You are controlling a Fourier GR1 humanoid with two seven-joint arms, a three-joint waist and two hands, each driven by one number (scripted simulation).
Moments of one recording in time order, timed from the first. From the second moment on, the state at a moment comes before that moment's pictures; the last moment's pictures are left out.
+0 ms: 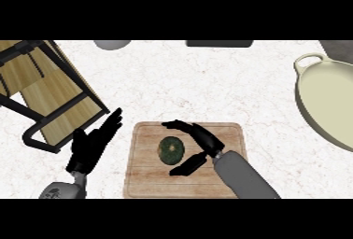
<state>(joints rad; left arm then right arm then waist) -0.07 0.18 -0.14 -1.38 0.07 -0.11 0.13 -0.52 -0.01 0.54 -0.77 -0.03 0.12 -0.33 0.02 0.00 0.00</state>
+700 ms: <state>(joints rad) -0.12 0.16 -0.12 -1.35 0.05 -0.12 0.15 -0.53 -0.03 0.67 -0.64 -0.19 0.02 -0.65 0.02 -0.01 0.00</state>
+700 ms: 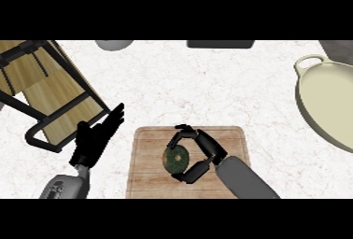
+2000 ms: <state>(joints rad) -0.05 0.16 -0.10 -1.37 0.03 -0.12 0.12 -0.01 -0.92 -0.04 -0.41 -0.57 -0.03 -0.95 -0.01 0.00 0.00</state>
